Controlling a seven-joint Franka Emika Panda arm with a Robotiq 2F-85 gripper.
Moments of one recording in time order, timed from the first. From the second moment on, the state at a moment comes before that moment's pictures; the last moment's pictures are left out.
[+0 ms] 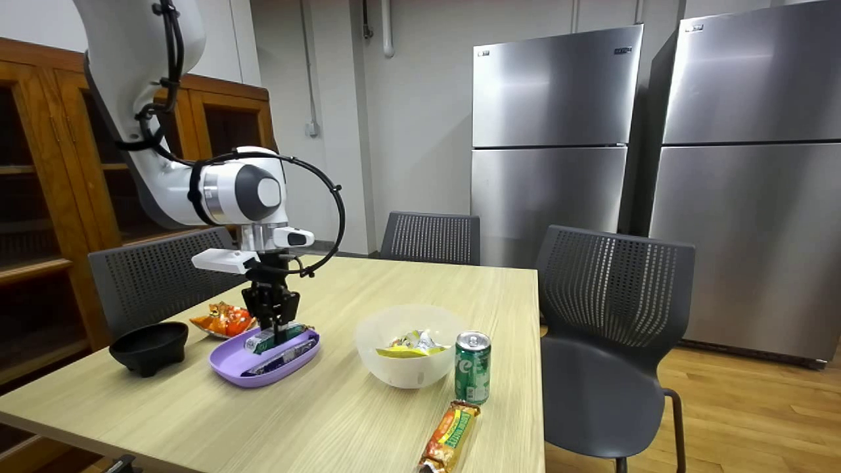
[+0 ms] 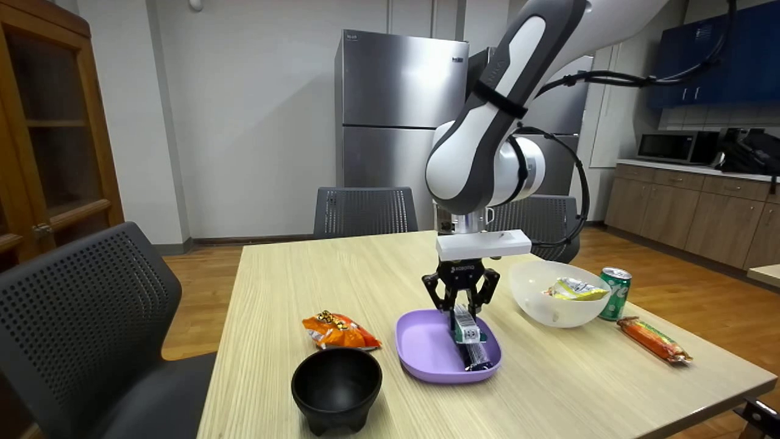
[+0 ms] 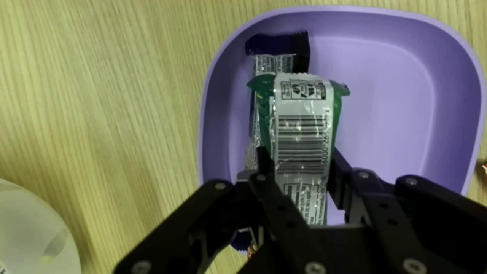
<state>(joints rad) 0.25 0.51 -0.04 -2.16 -0.02 2.54 0.45</state>
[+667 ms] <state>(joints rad) 0.27 0.51 -0.04 -2.16 -0.03 2.55 0.46</state>
